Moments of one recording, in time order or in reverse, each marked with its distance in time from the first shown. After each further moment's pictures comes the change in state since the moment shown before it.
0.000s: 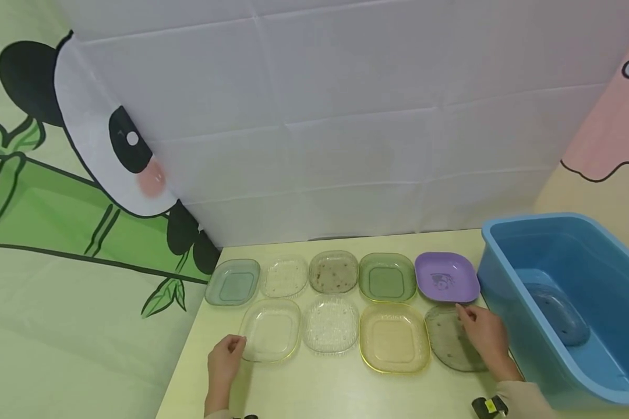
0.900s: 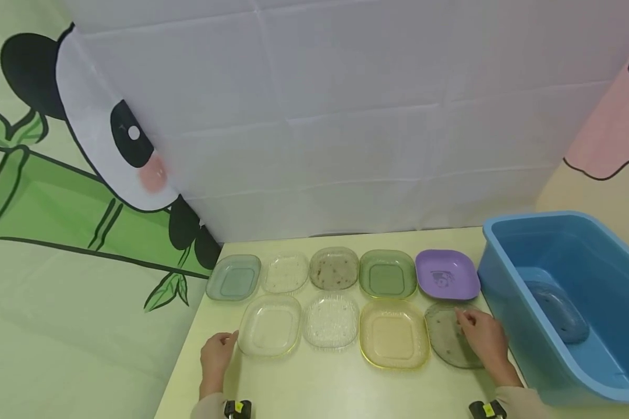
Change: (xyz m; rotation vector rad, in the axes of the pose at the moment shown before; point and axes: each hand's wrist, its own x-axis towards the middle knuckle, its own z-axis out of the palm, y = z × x) left_hand 0.015 -0.022 -0.006 0.067 -0.033 -0.117; right_hand -0.008 0.005 0.006 0.006 -0.027 0.018
